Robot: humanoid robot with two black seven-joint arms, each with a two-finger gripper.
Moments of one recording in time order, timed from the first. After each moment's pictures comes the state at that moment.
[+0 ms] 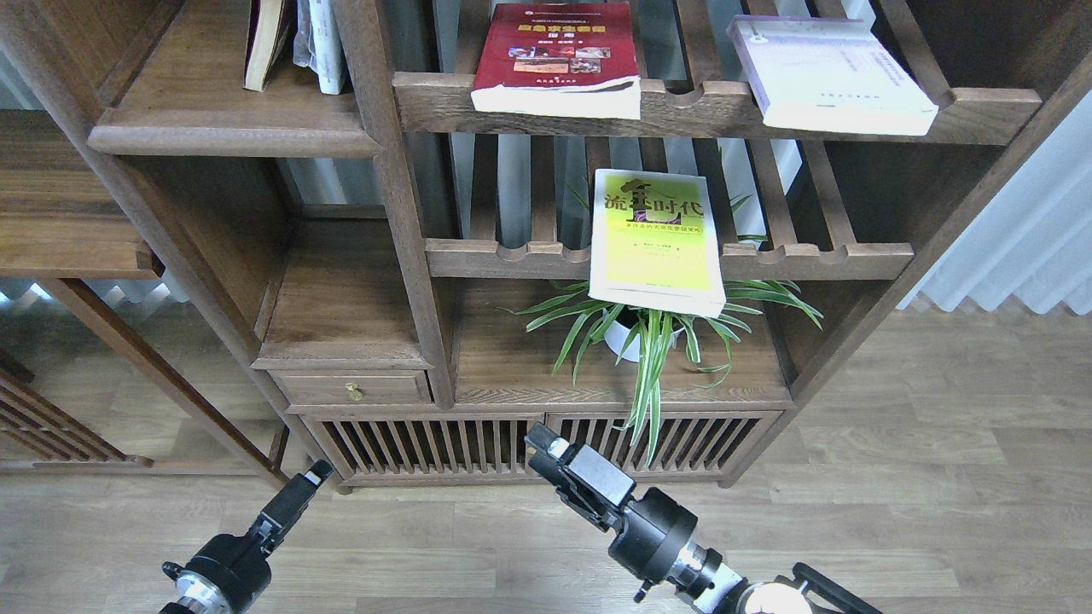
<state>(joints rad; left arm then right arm) 0.03 0.26 -0.88 -0.90 -0.08 -0.49 -0.04 -0.03 -0.10 0.77 1.28 0.16 0.58 -0.12</state>
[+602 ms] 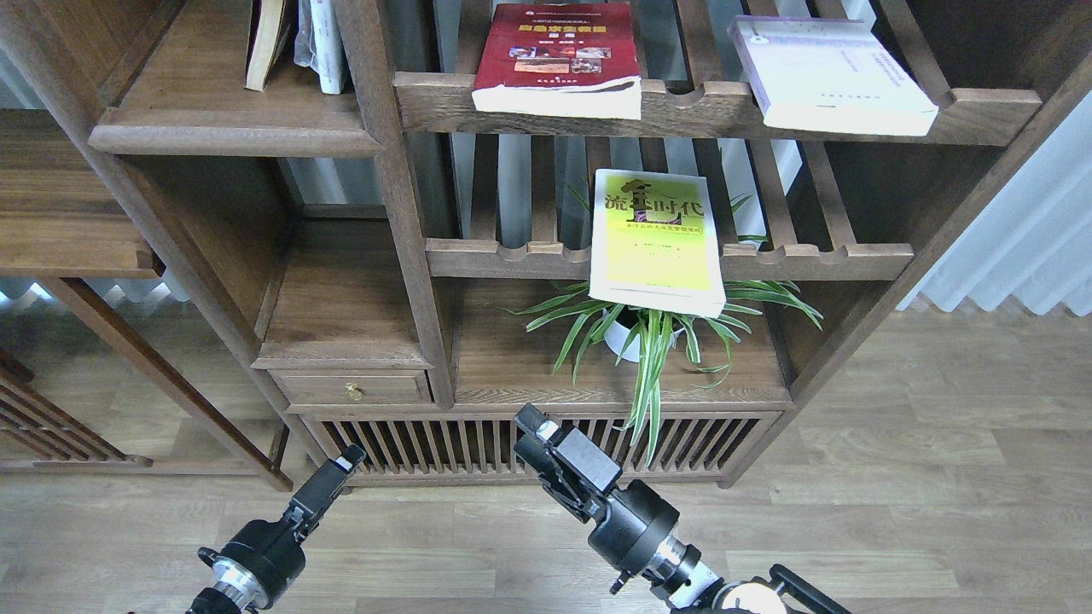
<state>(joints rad) -0.01 0.21 -0.87 -0.93 -0.08 -0.49 -0.04 -0.05 -0.04 0.81 1.25 0.15 0.58 -0.12</state>
